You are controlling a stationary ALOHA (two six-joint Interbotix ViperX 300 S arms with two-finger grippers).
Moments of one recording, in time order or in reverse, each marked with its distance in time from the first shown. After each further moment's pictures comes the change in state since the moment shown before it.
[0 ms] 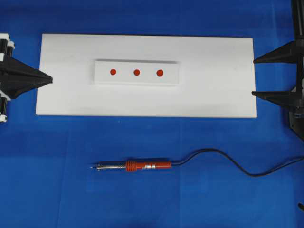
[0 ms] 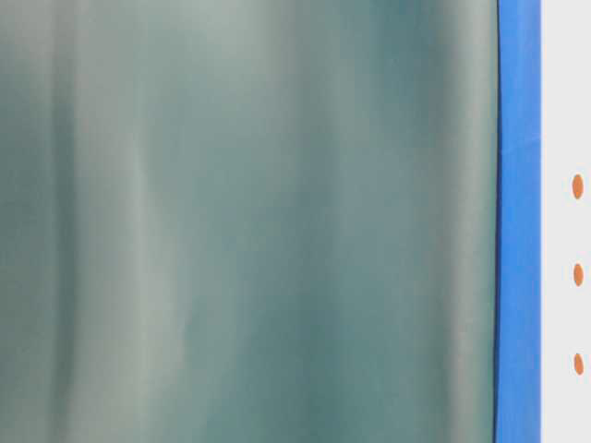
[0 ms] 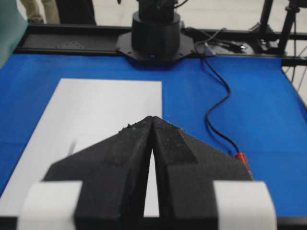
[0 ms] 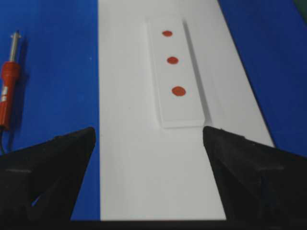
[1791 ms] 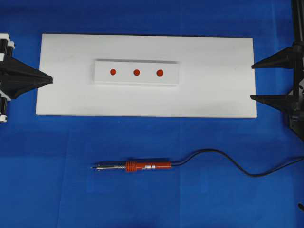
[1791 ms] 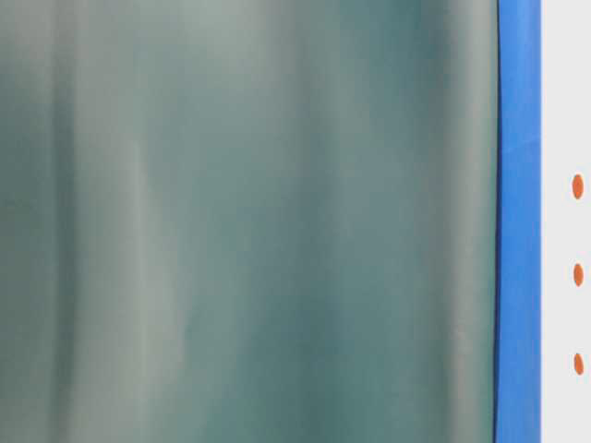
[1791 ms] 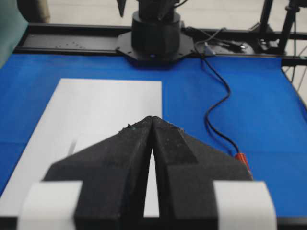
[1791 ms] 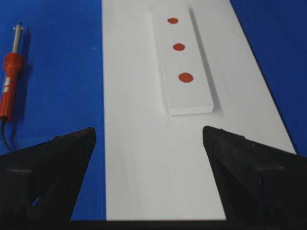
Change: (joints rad) left arm 0.000 0.002 0.000 0.000 -0.003 0.000; right arm 0.002 -0.006 0.058 0.029 -0.054 0.000
